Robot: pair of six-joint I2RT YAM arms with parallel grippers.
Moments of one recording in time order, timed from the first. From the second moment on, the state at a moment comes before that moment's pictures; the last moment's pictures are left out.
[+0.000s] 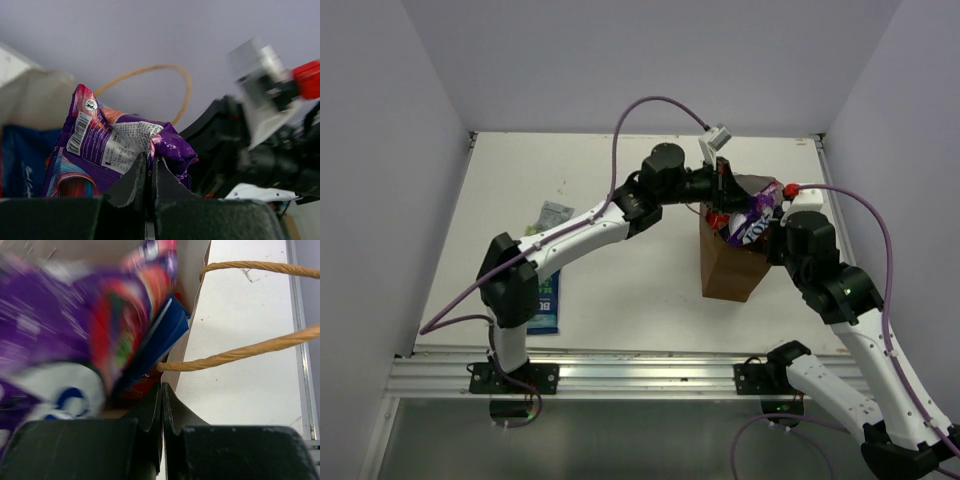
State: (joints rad) left arm -0.88 1.86 1.70 0.20 0.55 -0.66; right arm 0.42 0.77 1.03 -0.82 0.39 0.23
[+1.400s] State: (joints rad) left arm -0.94 1.58 1.55 -0.07 0.04 -0.43; right arm 0.42 0.77 1.03 -0.81 0.37 0.23
